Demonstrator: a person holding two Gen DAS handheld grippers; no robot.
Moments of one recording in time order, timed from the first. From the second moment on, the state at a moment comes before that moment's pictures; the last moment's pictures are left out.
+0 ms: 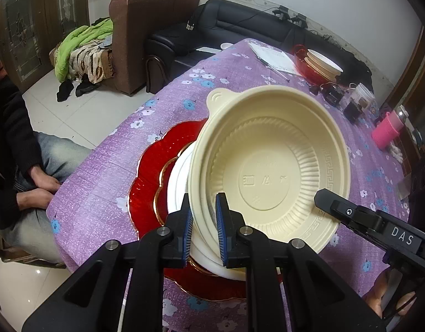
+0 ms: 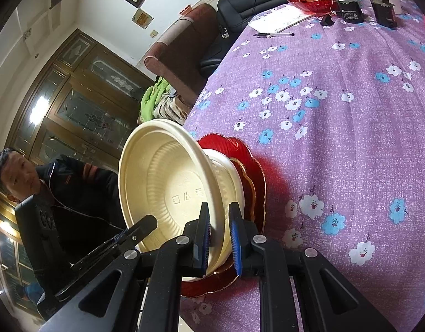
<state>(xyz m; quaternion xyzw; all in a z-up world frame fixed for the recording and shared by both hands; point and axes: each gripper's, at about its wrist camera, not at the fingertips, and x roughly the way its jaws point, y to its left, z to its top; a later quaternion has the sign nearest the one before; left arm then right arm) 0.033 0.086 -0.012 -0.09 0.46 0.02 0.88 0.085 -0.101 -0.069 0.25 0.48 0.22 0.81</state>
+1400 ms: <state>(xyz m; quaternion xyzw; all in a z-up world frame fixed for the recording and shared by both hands) 0.015 0.089 -0.004 0.00 0.43 0.07 0.90 0.078 -0.096 -0.060 0.24 0.48 0.22 0.82</state>
